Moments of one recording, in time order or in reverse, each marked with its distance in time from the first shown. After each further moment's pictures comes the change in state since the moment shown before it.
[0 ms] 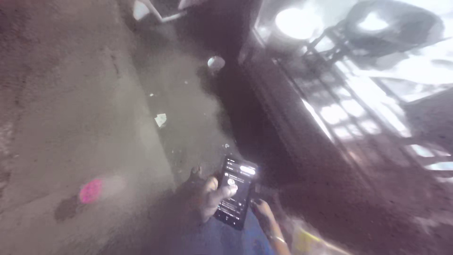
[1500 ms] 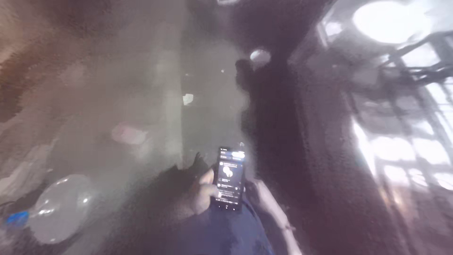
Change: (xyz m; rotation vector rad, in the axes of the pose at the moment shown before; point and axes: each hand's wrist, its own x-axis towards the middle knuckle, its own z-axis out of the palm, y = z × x) left_hand -0.053 -0.078 0.042 -0.048 0.320 0.118; right_hand -0.186 -0.199 -0.073 -0.455 -0.370 -1.118
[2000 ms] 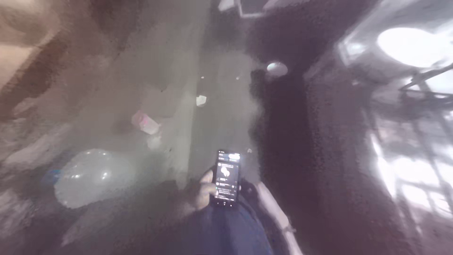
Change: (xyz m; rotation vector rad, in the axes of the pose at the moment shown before) left_hand -0.078 -0.045 -0.053 -0.073 0.024 0.132; right_hand -0.013 -0.042 0.054 -0.130 -0.119 -0.022
